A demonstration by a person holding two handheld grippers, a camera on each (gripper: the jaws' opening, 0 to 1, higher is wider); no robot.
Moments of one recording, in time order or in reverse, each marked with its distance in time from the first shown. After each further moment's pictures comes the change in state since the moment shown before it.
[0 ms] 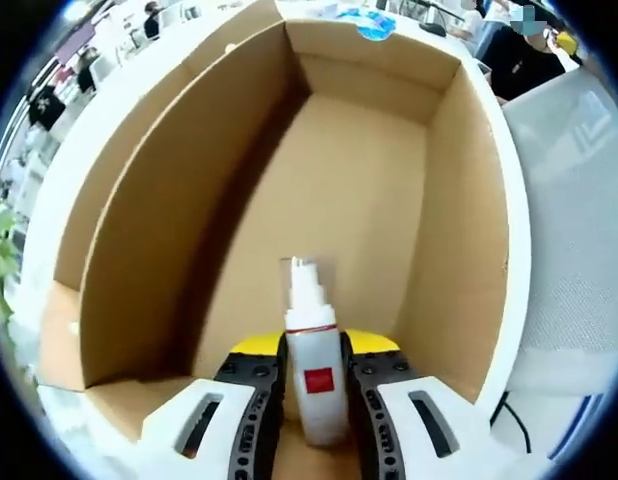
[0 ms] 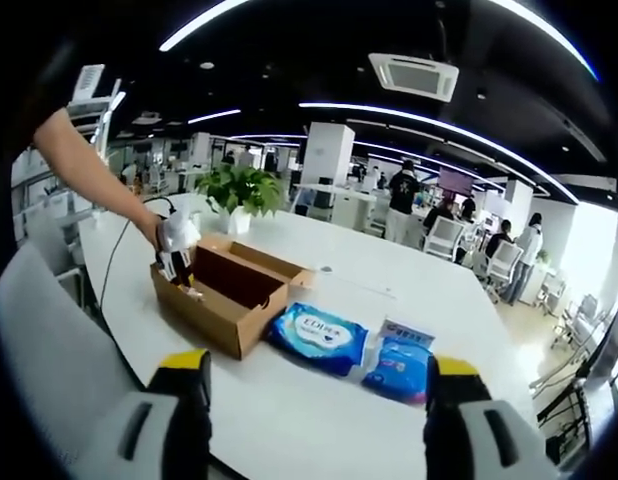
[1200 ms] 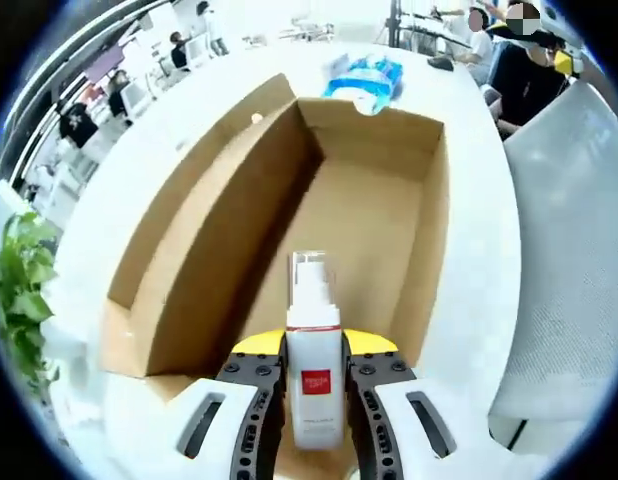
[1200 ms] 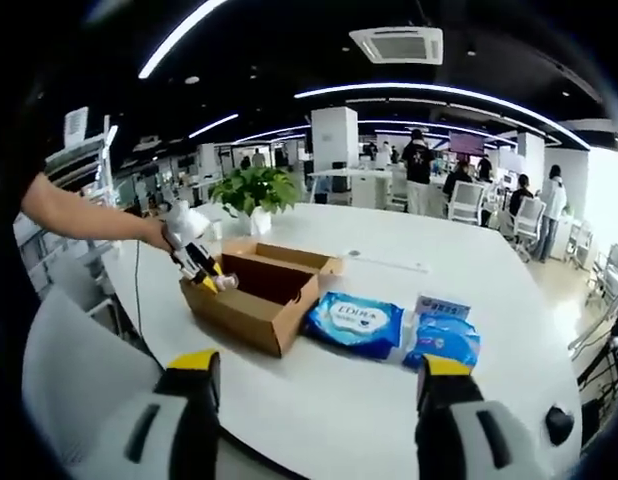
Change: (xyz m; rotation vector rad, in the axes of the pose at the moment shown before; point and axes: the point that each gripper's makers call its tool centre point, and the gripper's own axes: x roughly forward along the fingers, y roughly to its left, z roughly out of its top) left arm -0.059 -0.003 0.039 0.002 -0.171 0.125; right arm -0.001 0.019 -0.001 0.168 0.064 0.148
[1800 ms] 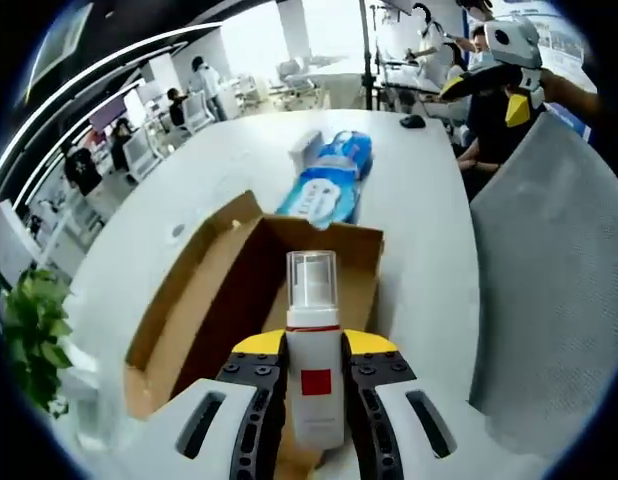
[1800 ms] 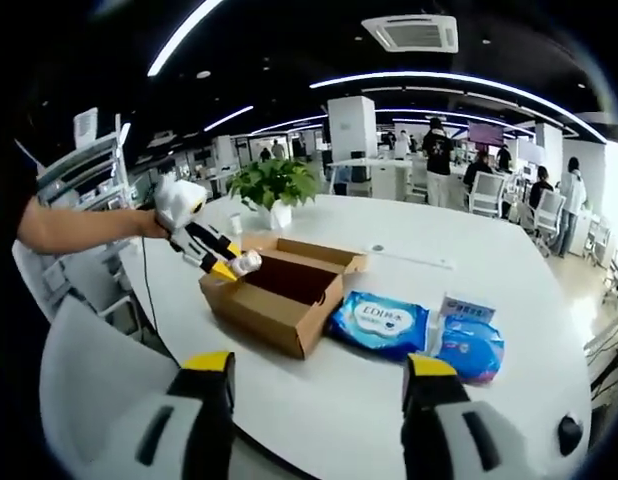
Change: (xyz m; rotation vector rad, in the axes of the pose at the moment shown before) left arm -0.045 -0.044 0.081 0.064 -0.258 -0.012; right arm 0.016 0.023 0.014 0.021 0.042 0.106
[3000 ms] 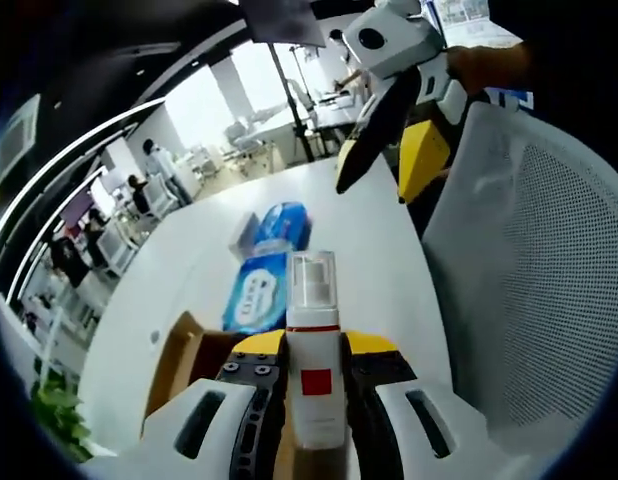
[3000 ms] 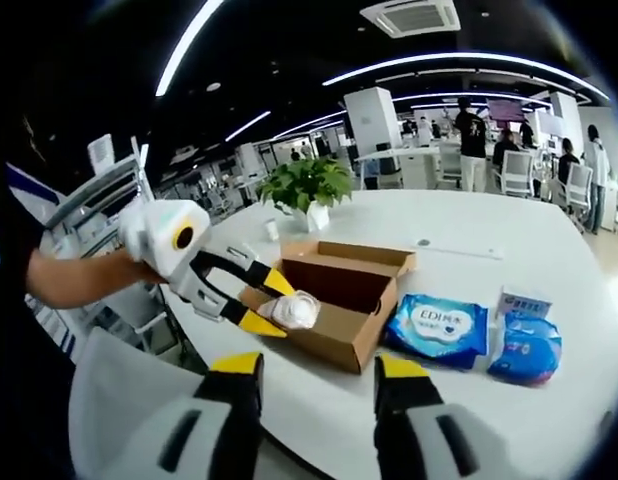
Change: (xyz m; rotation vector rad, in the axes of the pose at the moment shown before) left arm 0.016 -0.083 0.069 0.286 -0.207 -0.068; right arm 0.034 0.046 0.010 0.084 0.018 0.166
